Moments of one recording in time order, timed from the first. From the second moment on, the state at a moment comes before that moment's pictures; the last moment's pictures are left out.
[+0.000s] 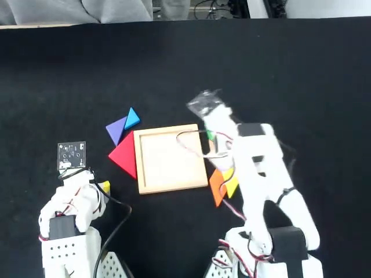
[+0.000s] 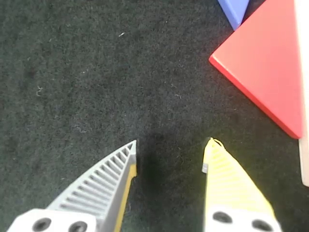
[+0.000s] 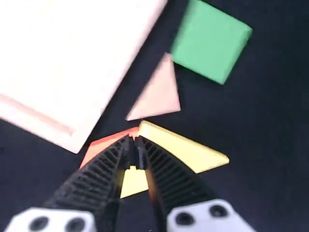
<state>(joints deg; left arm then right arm) -14.9 -96.3 96.7 65.9 -5.9 -6.9 -17.5 45.0 60.4 32.8</state>
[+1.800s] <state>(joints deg) -14.9 -96.3 96.7 65.9 -5.9 16.8 -33.3 51.6 74.8 82.8</state>
